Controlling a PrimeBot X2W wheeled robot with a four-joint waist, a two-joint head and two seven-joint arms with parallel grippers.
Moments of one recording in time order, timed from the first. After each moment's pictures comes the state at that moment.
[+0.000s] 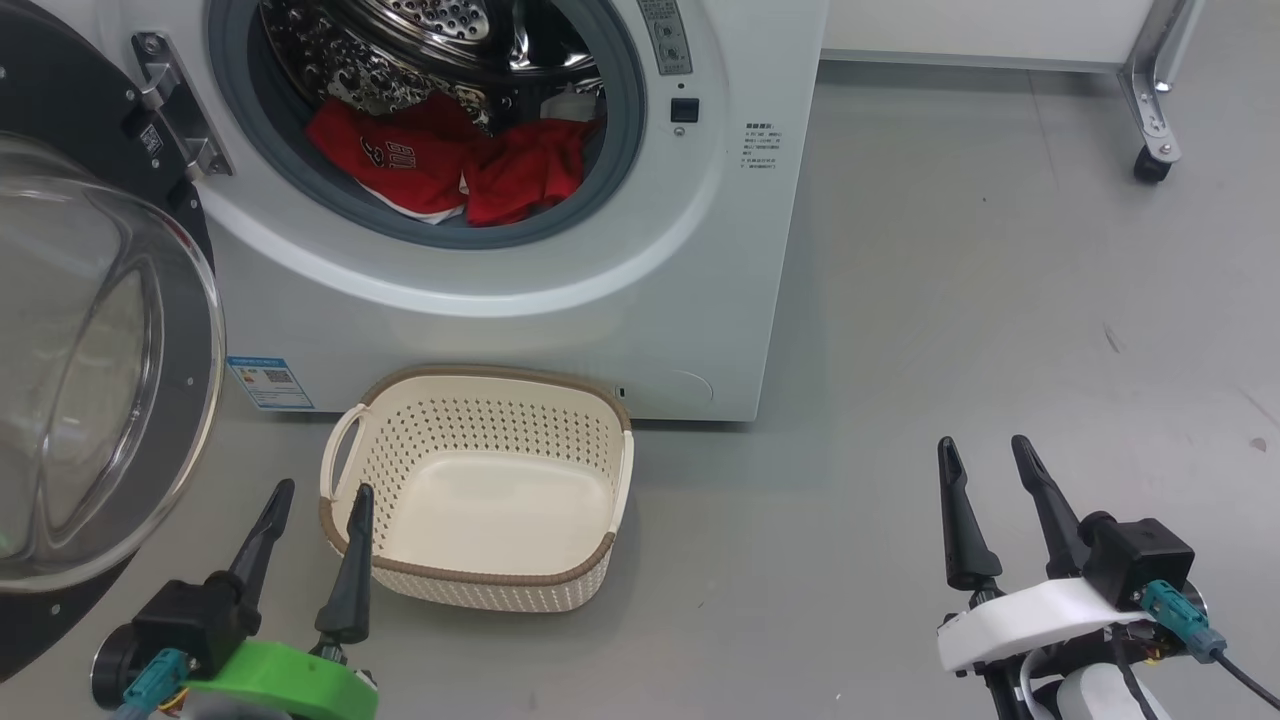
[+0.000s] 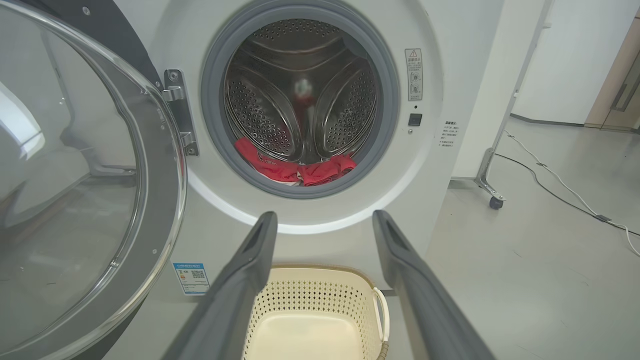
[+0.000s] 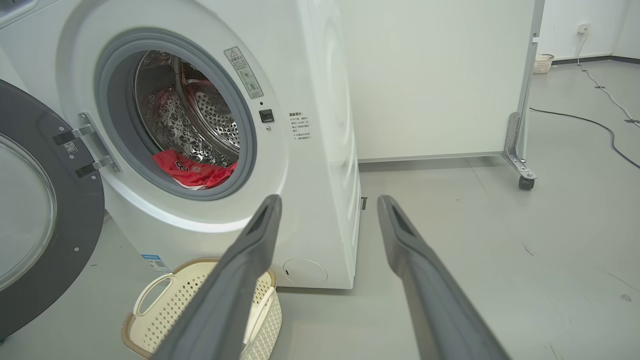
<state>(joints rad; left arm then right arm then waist) -0.01 0.13 -0.16 0.18 -0.41 -0.12 -0.25 0.01 -0.11 0.25 0.13 0.43 0.03 -0.25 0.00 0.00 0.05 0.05</state>
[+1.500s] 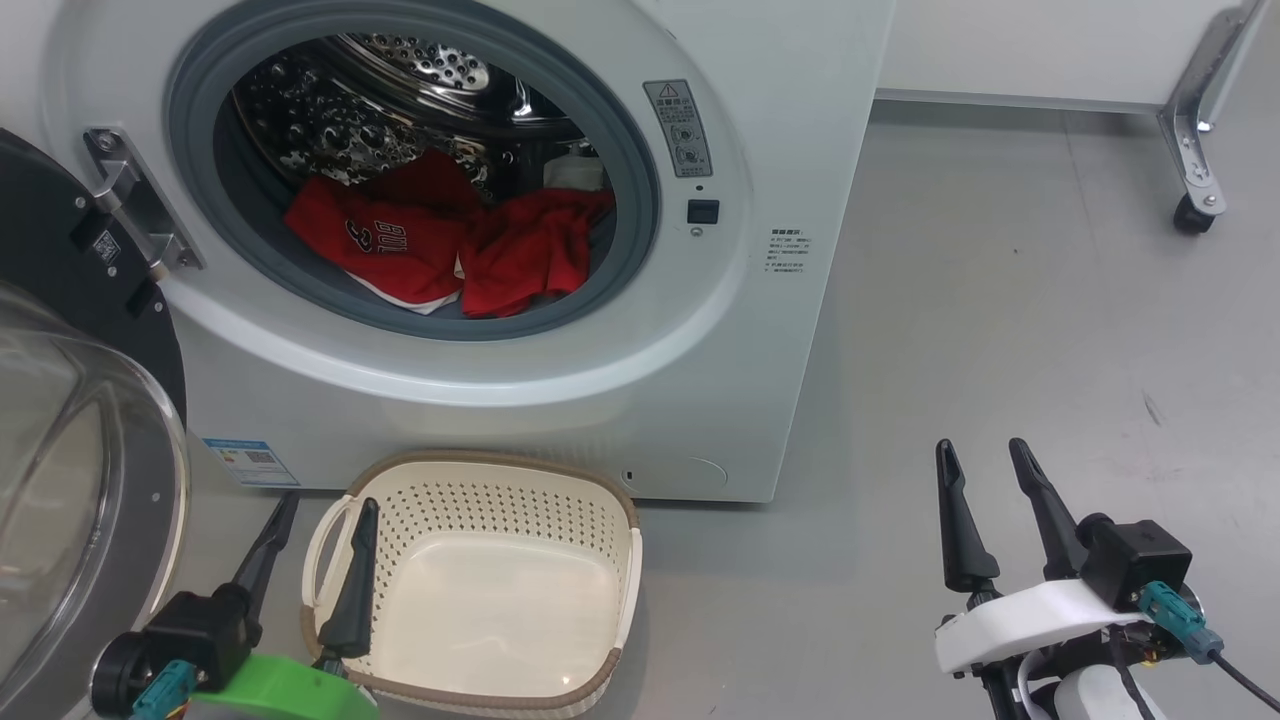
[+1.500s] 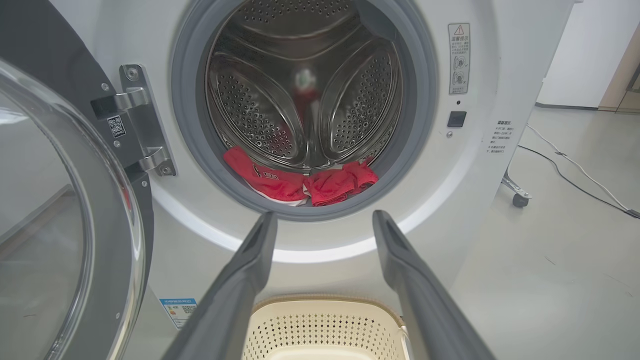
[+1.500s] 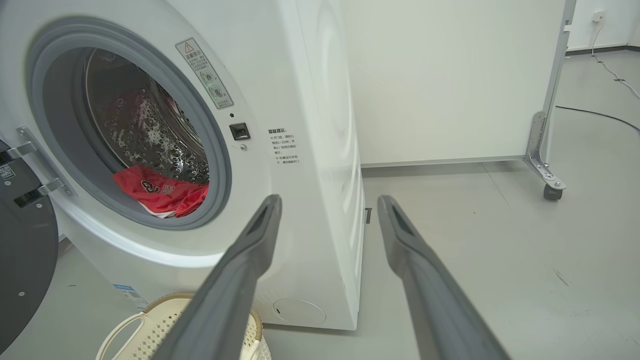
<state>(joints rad) 0.00 0.14 -0.16 0.17 -0.37 -0.12 -0.25 0.01 -0.10 0.24 0.14 0.43 0.03 -0.25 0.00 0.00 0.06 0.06</state>
